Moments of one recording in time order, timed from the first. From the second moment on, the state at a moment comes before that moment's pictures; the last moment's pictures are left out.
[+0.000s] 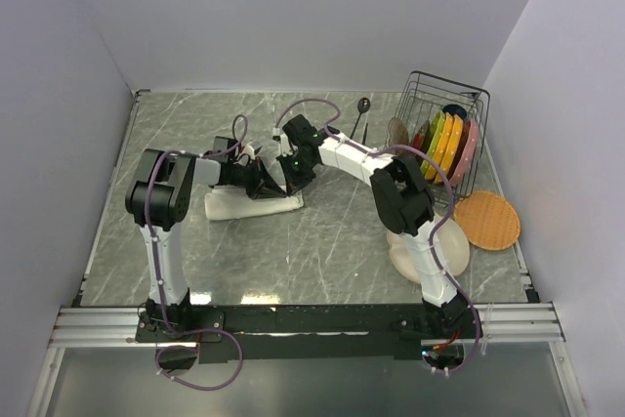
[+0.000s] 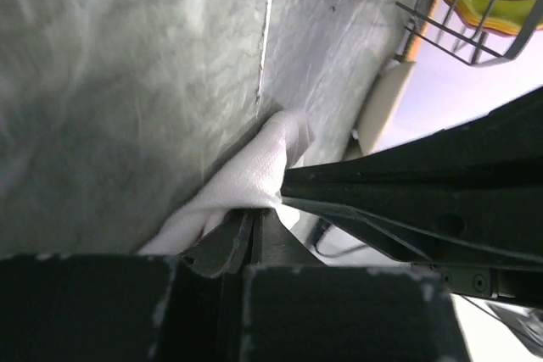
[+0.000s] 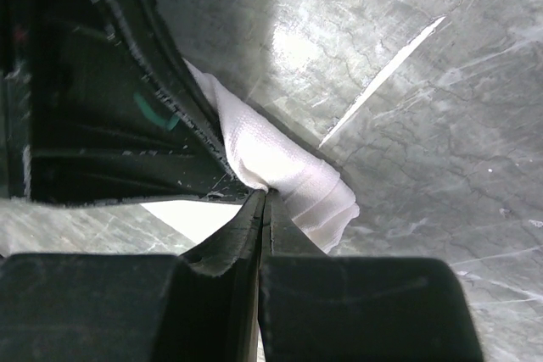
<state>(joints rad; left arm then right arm) -0.19 2.10 1.12 0.00 0.97 -0.70 0.68 2.29 1.86 -0.70 -0.30 0.19</state>
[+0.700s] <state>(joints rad) -0.24 1.93 0.92 0.19 0.78 -0.82 0.64 2.30 1.86 -0.70 -0.38 0.23</state>
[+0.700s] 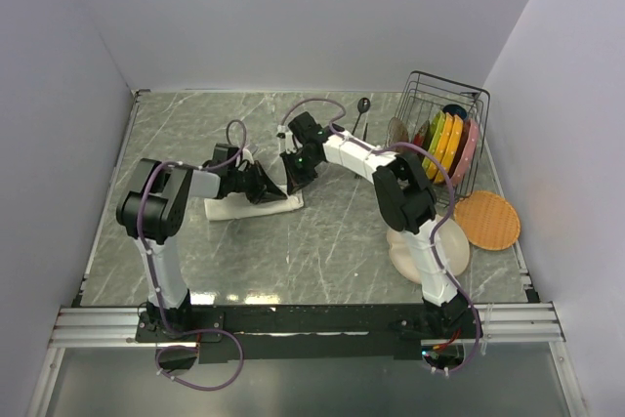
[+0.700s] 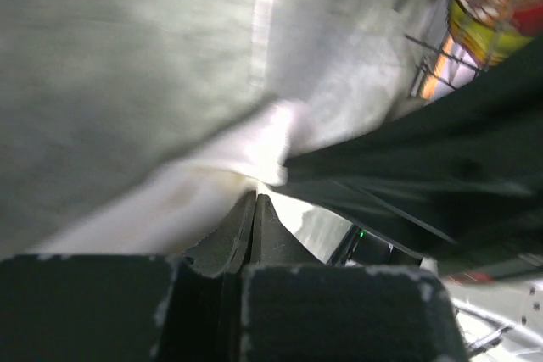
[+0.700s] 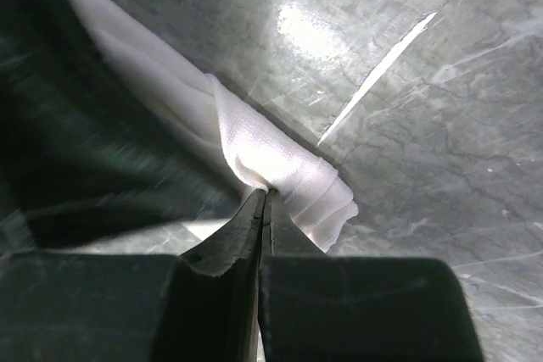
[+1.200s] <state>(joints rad) -0.23 2.01 0.82 0.55 0.82 -1.07 0.61 2.26 1.79 -0.65 -0.48 0.32</state>
